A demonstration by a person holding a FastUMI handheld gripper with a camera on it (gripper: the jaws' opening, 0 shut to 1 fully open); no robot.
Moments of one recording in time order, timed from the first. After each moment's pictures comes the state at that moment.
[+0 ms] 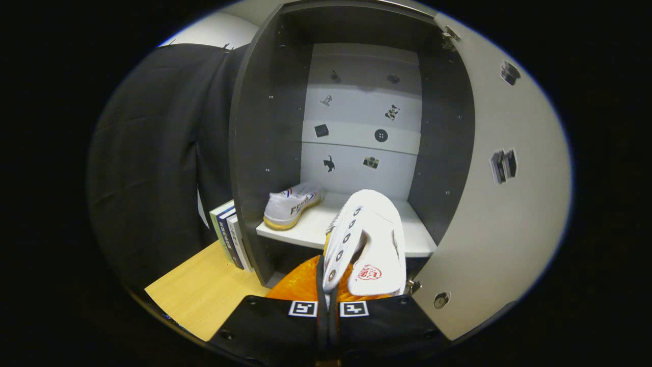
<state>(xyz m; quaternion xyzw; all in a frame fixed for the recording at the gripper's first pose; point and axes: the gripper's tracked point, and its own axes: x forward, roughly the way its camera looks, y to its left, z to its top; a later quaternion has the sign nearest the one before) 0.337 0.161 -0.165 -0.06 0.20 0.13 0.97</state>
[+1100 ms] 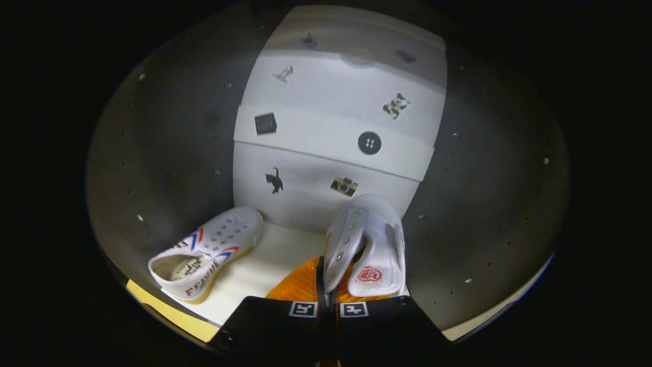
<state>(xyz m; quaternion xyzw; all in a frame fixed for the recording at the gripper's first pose) 0.549 0.137 -0.204 -0.13 0.26 0.06 0.95</state>
